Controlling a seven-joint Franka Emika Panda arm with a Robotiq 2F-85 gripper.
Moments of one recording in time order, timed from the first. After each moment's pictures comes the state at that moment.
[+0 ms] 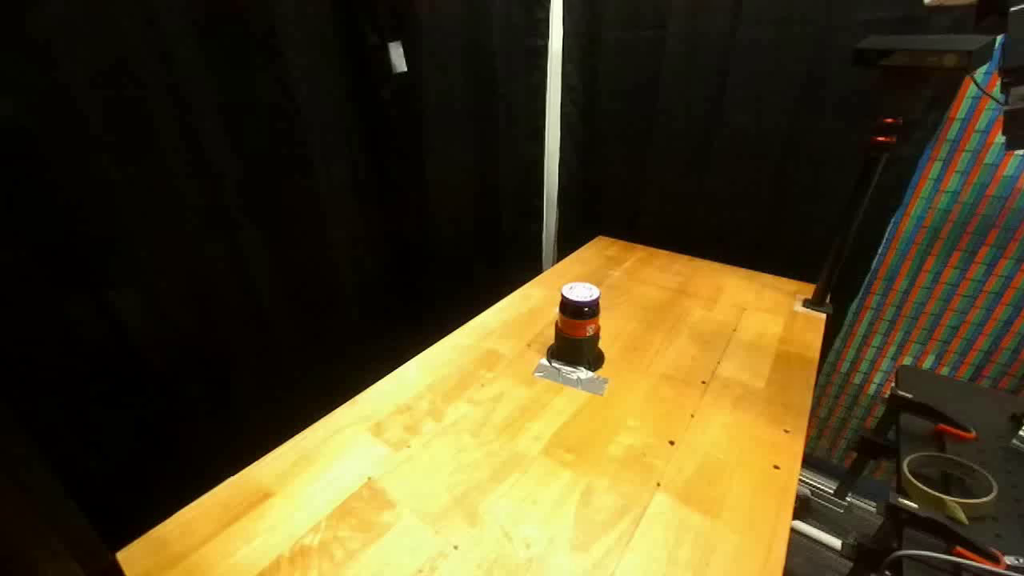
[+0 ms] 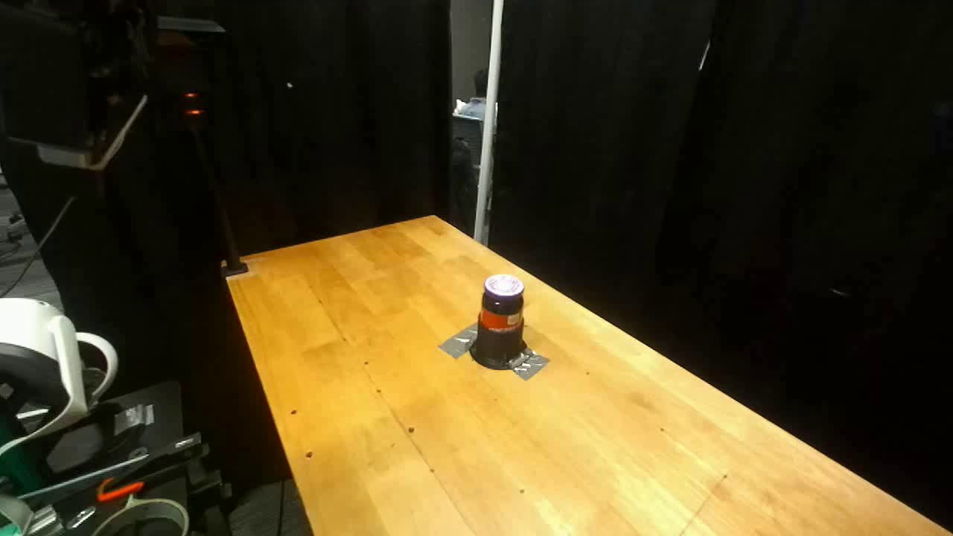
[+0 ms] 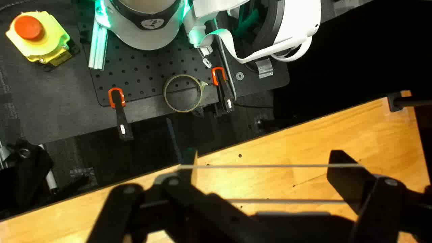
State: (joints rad) arm -0.01 -0.72 -0.13 -2.43 0.18 1.42 0.07
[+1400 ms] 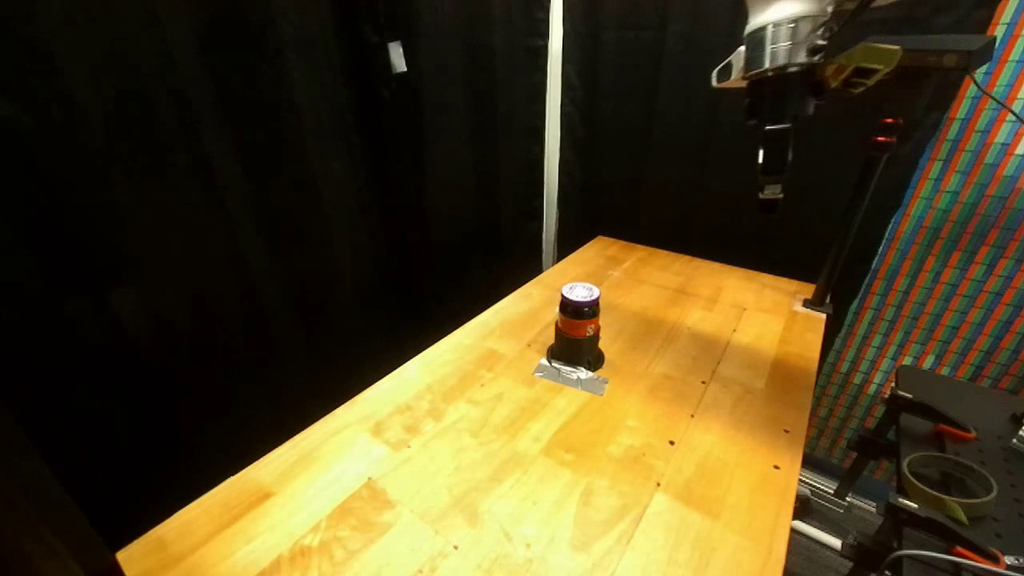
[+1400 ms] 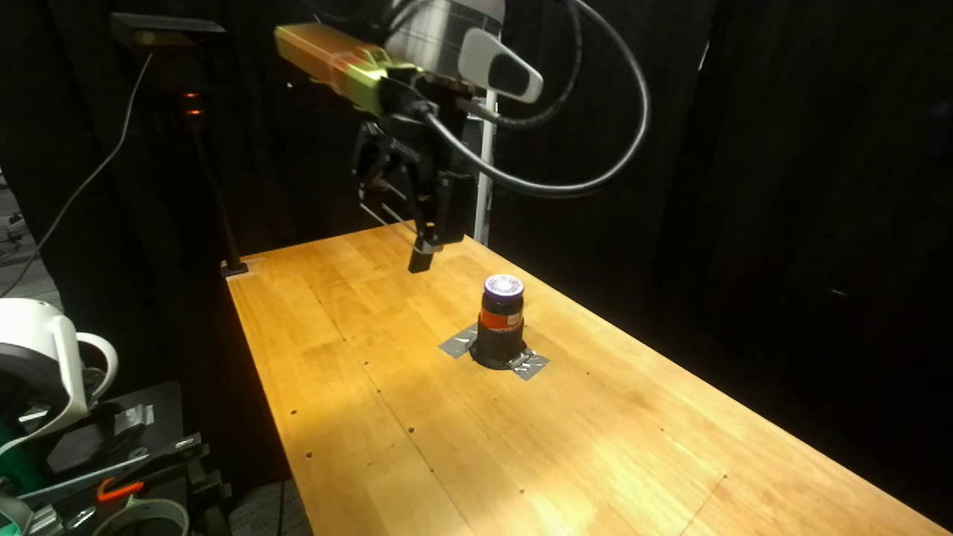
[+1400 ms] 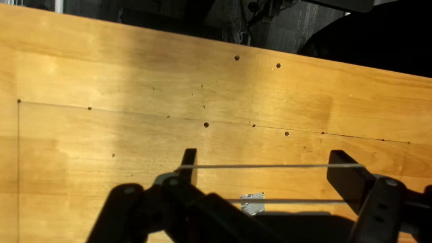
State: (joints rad) arm 0.04 -0.13 -0.07 -2.18 0.12 1.84 -0.28
